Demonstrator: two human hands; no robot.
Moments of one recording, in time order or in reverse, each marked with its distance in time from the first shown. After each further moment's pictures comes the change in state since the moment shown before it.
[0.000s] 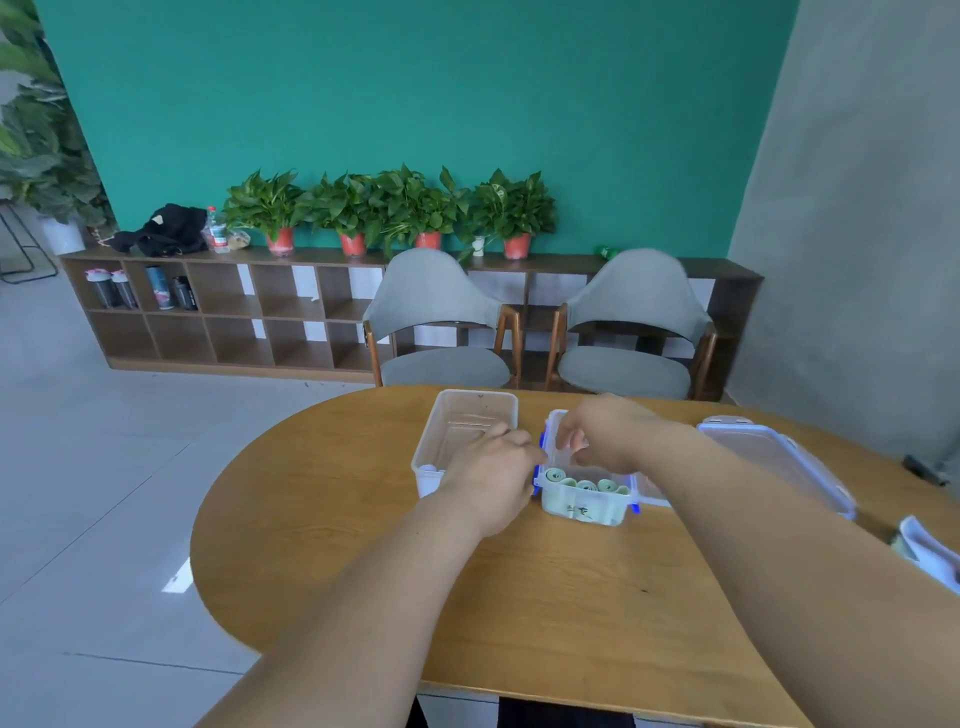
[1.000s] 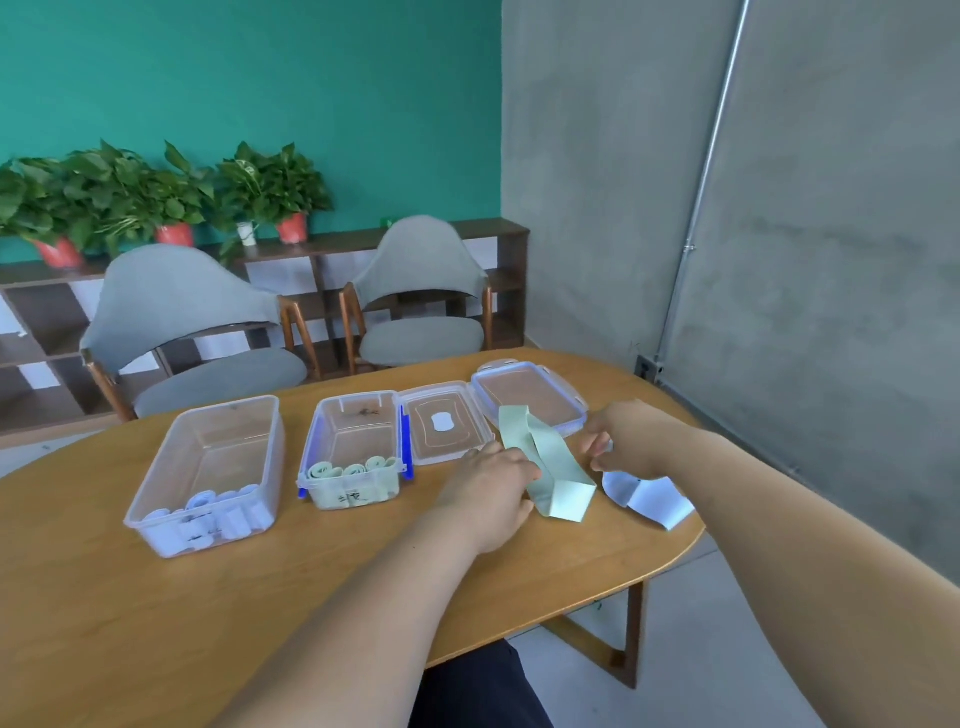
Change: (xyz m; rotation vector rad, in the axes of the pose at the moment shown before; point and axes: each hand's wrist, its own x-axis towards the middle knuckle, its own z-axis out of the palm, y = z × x) left_hand 0.072 0.240 0.080 -0.052 -0.149 0.422; right_hand -0.216 0.229 0.059 0.137 0.007 0.496
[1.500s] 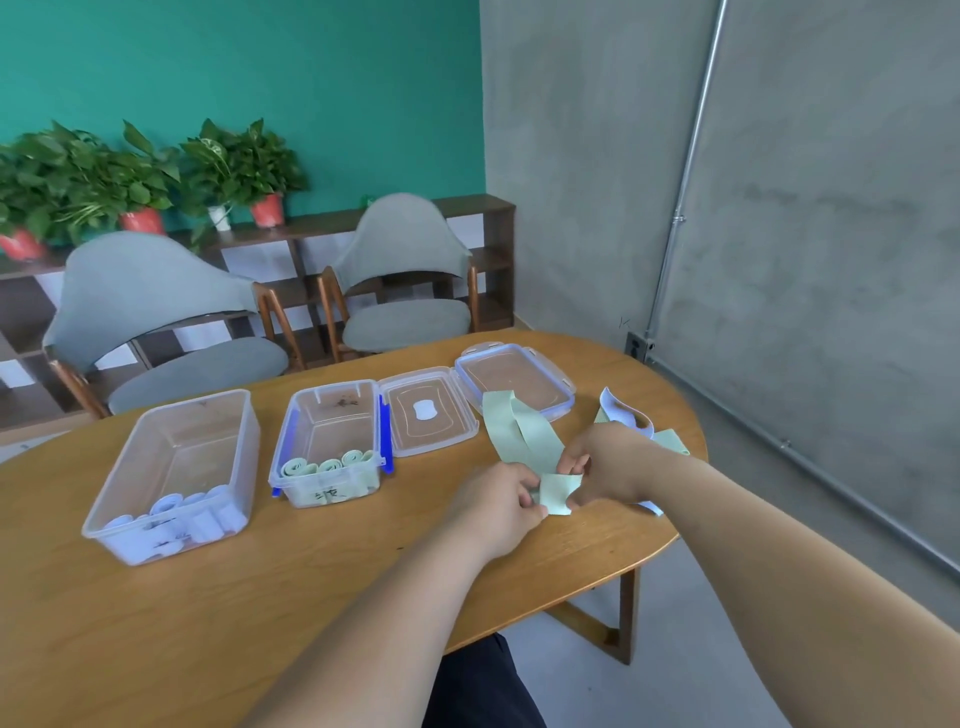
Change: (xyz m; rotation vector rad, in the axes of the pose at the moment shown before) left_hand 0.017 0.017 0.053 -0.532 -0.067 -0.320; right_hand 0.001 0.010 0.054 0.247 -0.056 -0.007
